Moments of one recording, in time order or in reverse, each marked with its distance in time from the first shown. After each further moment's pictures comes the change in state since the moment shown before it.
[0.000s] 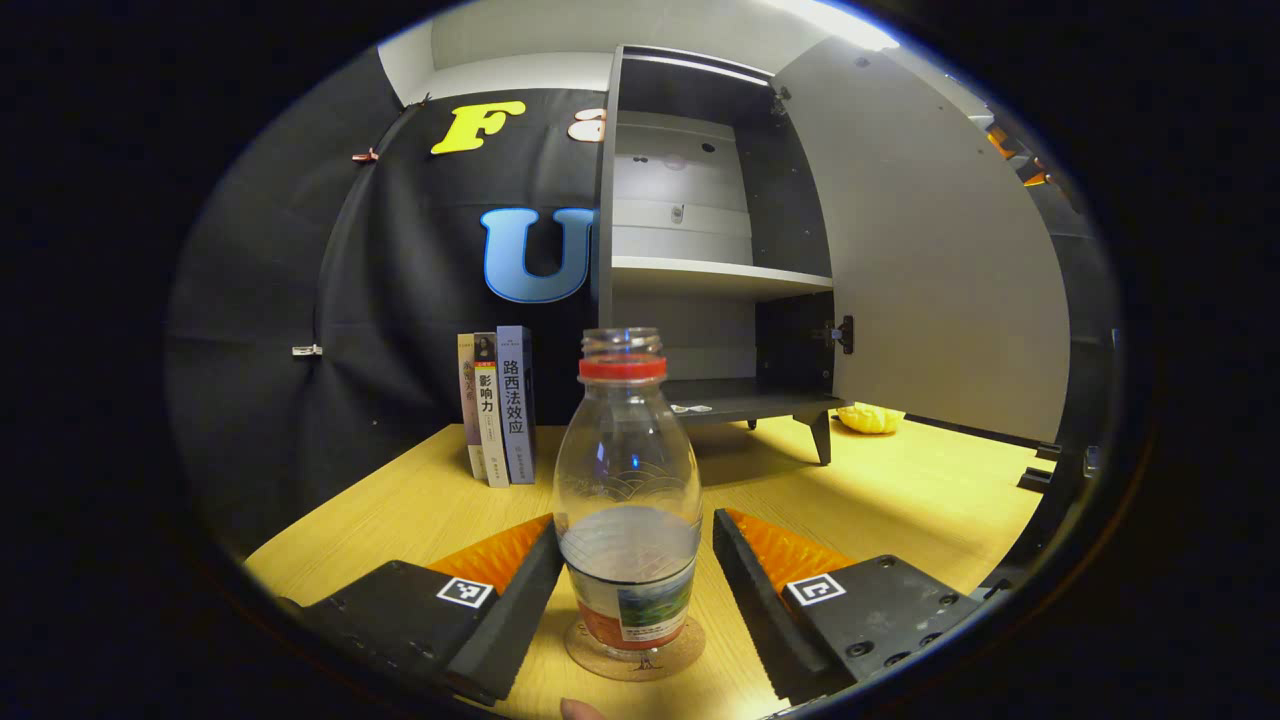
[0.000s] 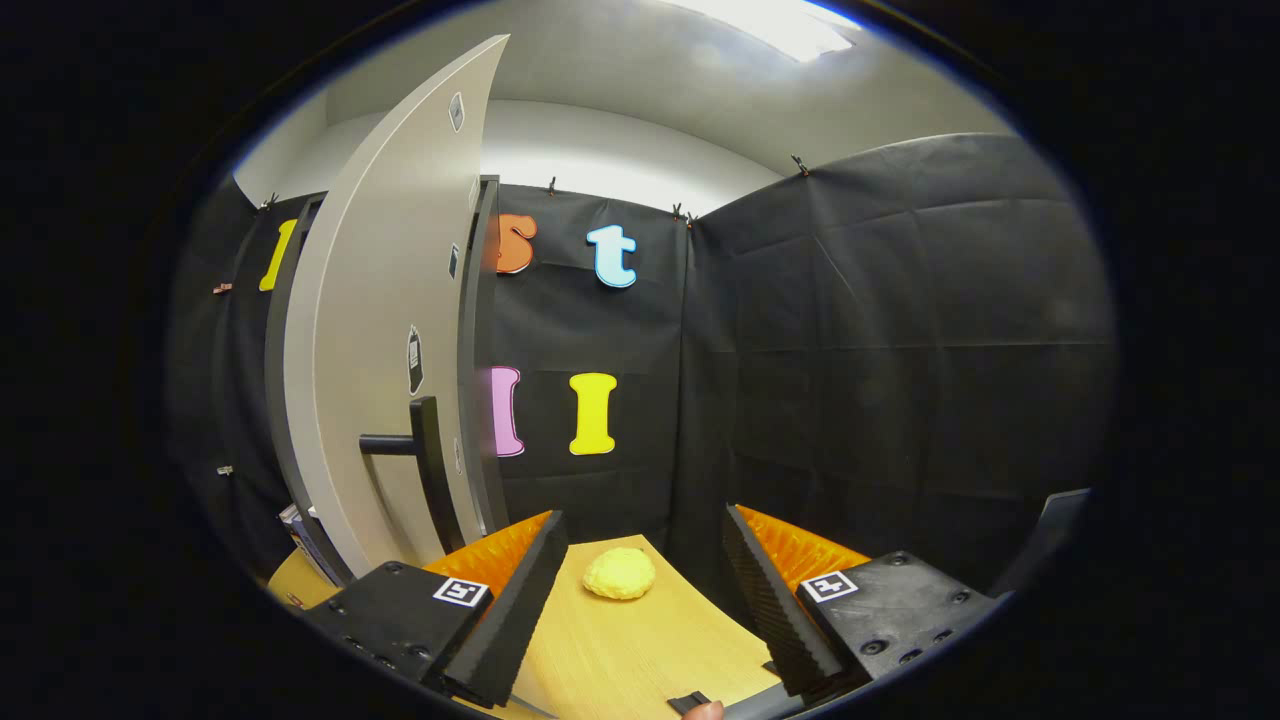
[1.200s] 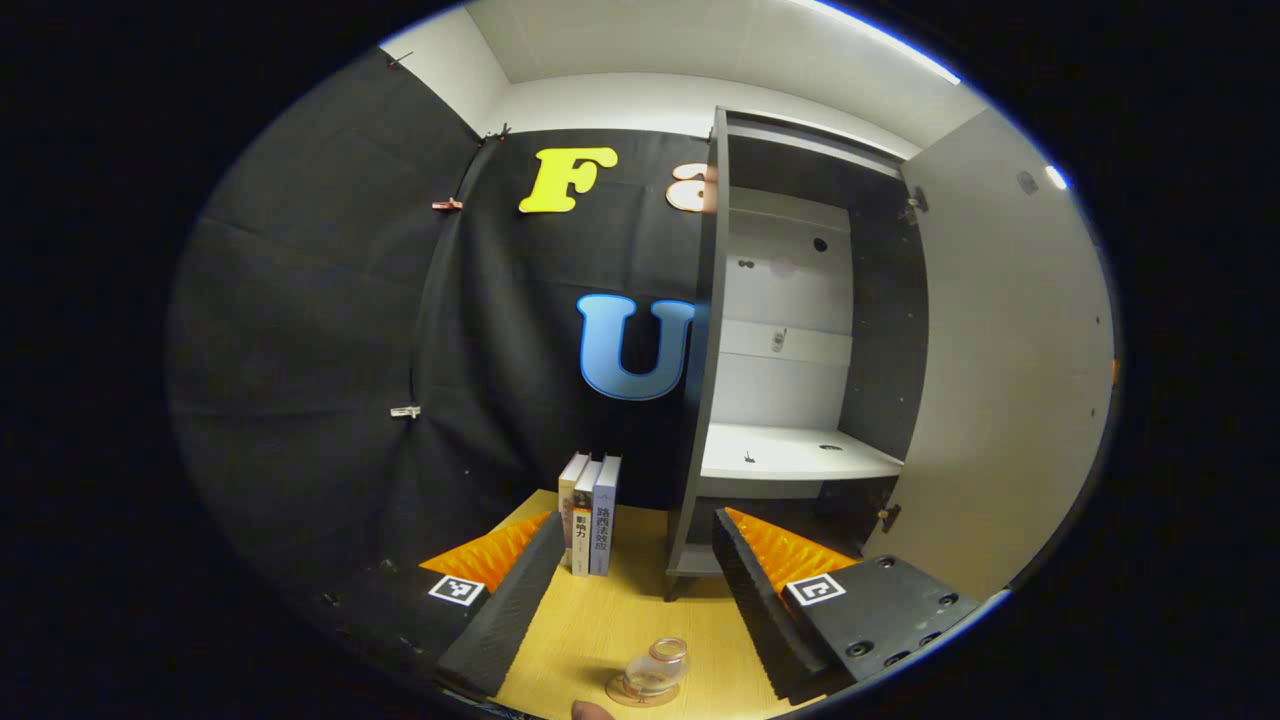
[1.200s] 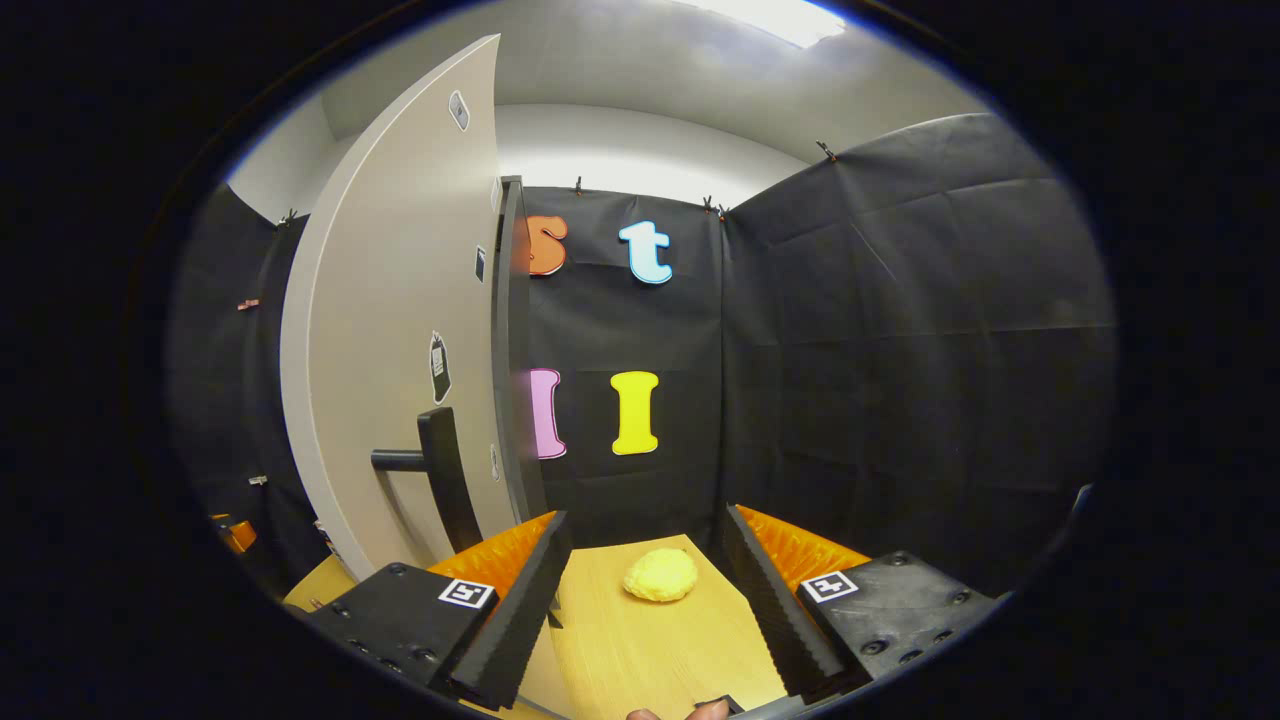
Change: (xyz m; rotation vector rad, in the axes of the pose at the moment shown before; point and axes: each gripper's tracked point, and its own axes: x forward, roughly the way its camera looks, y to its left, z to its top) left arm -0.049 0.054 0.268 -0.129 -0.045 0.279; right arm 0.016 0.019 -0.003 0.052 0.023 0.115
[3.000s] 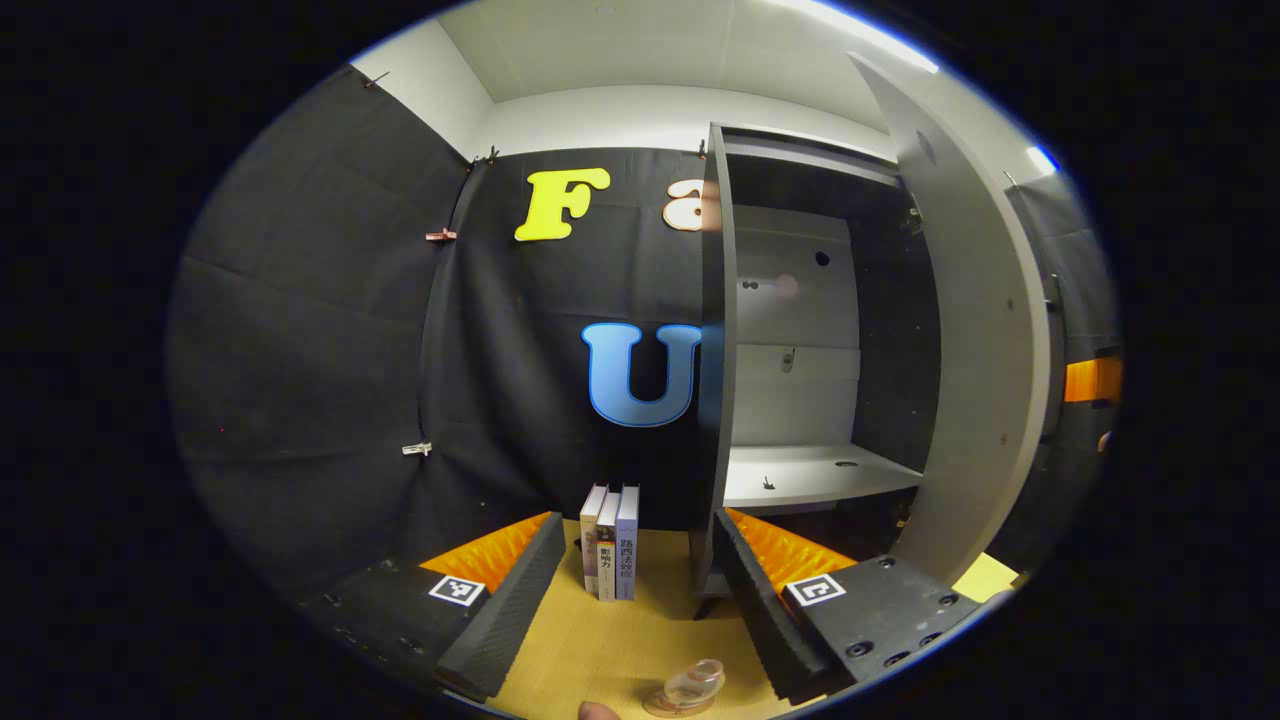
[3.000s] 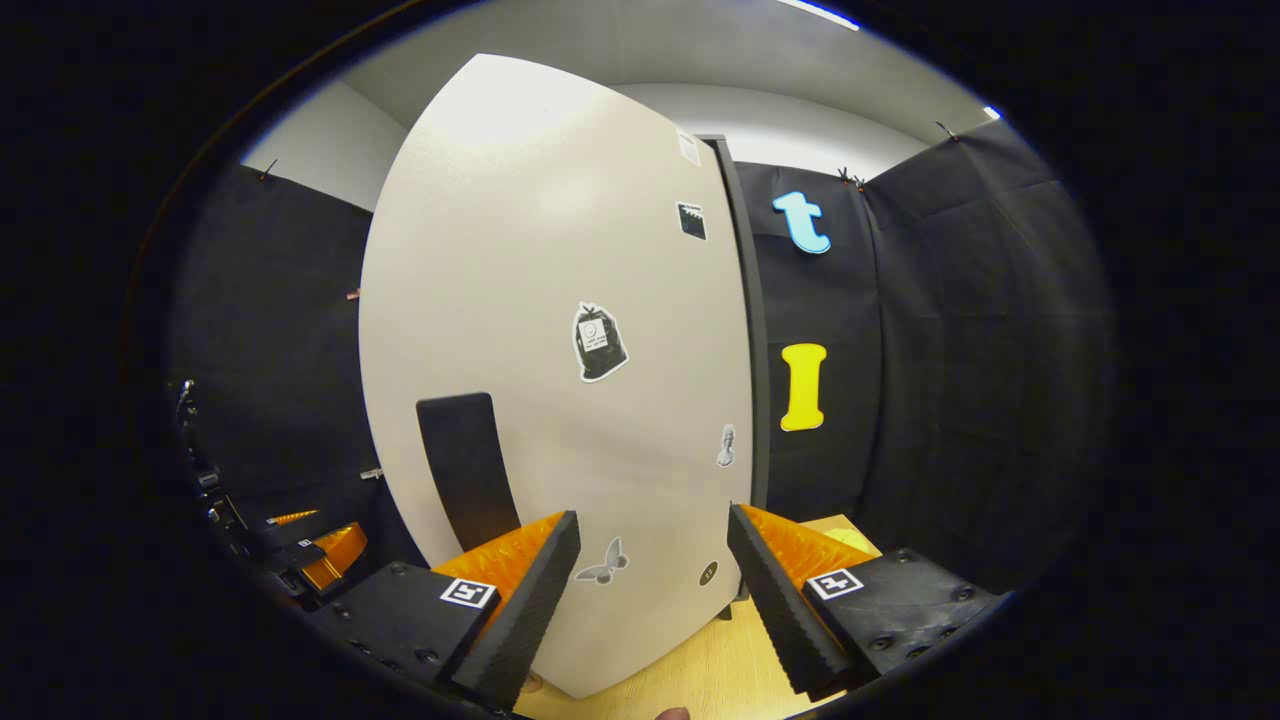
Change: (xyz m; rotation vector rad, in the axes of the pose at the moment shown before) left arm 0.012 0.023 0.022 0.076 -0.056 -0.005; right arm -0.018 0.249 -0.042 0.011 0.098 0.396
